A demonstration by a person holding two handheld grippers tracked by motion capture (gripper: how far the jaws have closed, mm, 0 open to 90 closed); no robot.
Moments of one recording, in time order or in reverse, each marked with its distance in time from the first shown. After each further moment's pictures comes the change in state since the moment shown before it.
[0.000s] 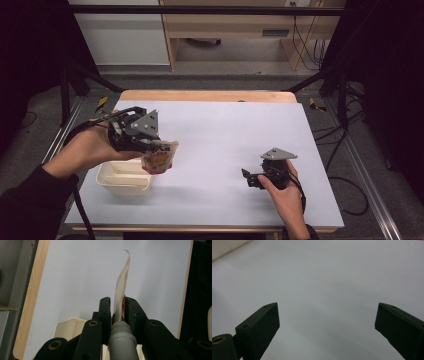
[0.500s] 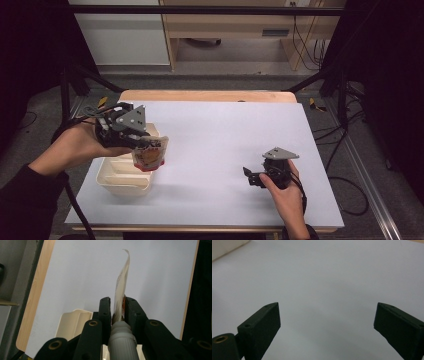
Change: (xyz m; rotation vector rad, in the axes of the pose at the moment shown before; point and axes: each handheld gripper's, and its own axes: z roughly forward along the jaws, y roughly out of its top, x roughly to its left) left arm 0.009 -0.021 -0.011 -0.017 0.015 -0.045; right arm -0.003 0.000 -0.001 -0.010 -0.021 0.010
